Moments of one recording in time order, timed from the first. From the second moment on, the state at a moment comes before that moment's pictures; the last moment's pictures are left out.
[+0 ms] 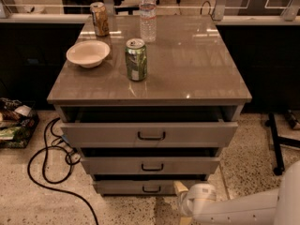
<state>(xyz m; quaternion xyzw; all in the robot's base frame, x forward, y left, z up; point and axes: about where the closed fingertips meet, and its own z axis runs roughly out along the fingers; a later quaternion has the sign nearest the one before) 0.449 -0.127 0.262 -0.71 0.67 -0.02 0.19</state>
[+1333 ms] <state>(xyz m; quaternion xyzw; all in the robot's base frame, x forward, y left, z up) 0.527 -0.126 0.185 -0.67 0.72 -0.03 0.17</state>
